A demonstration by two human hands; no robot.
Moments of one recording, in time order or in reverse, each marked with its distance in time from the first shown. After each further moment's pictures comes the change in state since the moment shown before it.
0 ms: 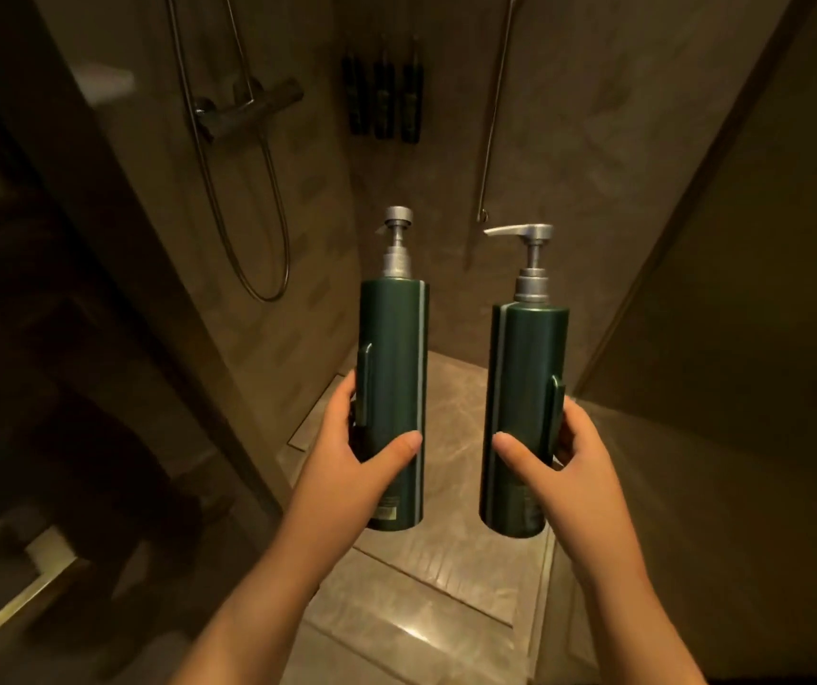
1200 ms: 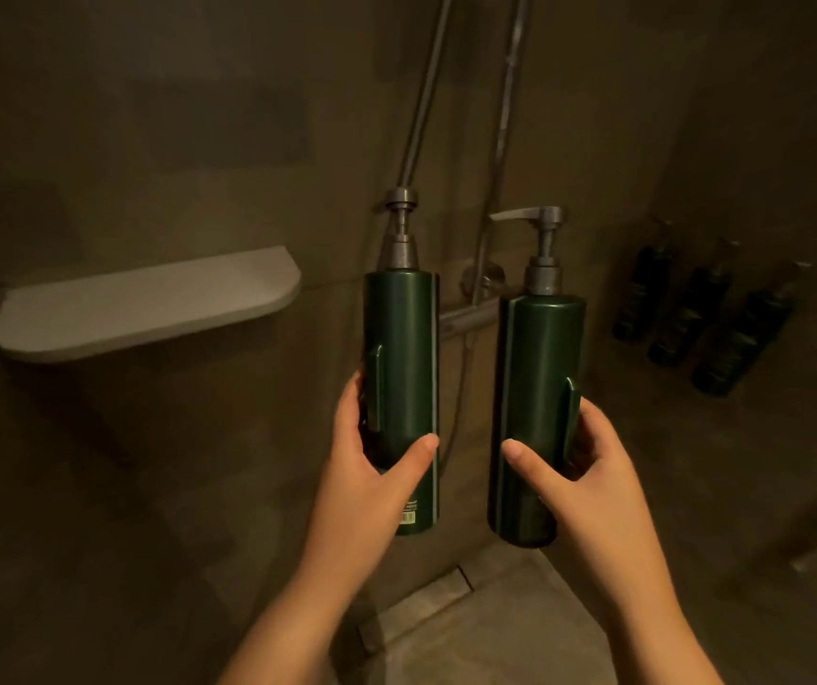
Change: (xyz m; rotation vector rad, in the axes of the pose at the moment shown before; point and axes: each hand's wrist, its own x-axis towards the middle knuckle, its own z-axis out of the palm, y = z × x) left_hand 0.459 0.047 -0.155 0.070 0.793 0.225; right_hand 0.531 -0.121 0.280 0.103 -0.623 -0.345
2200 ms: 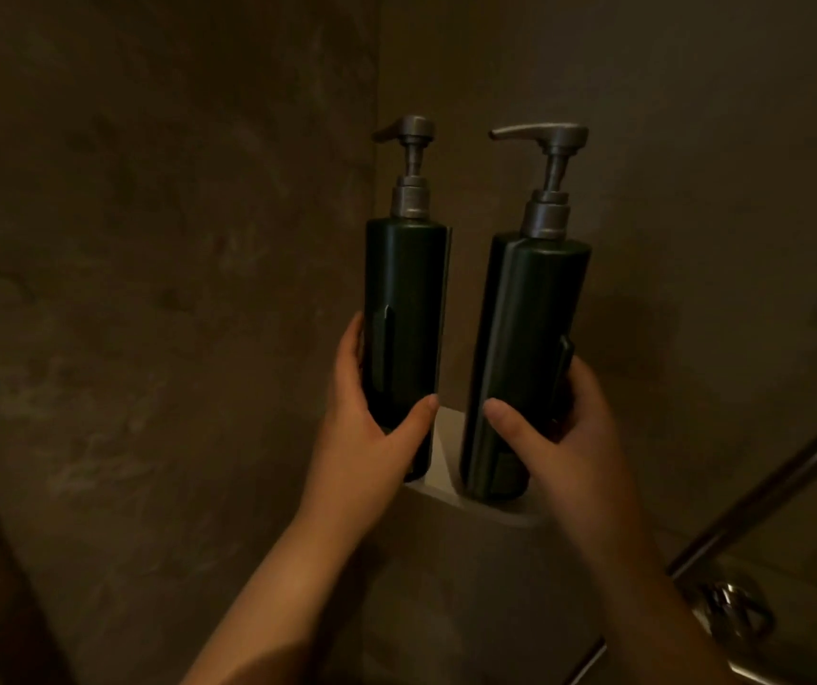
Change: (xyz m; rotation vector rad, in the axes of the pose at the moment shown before) left_hand 0.094 0.098 -0.119 0.507 0.883 0.329; right_hand 0.175 -0.120 0.211 0.433 -0.879 -0.385
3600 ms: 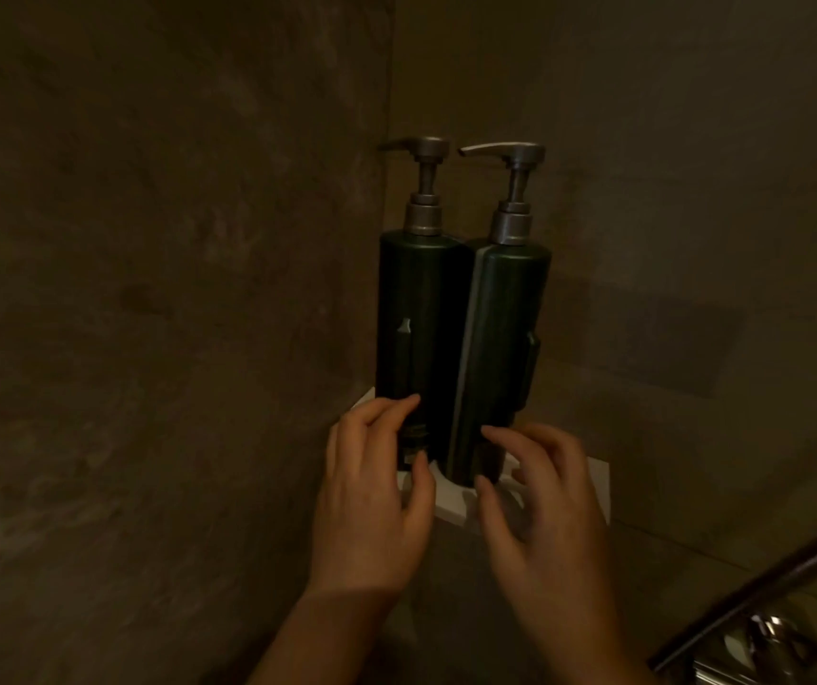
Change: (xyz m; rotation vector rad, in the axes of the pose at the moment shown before) left_hand -0.015 -0.048 0.007 0.558 0.073 0.159; right_hand -0.020 0.053 0.031 -0.679 0.014 -0.261
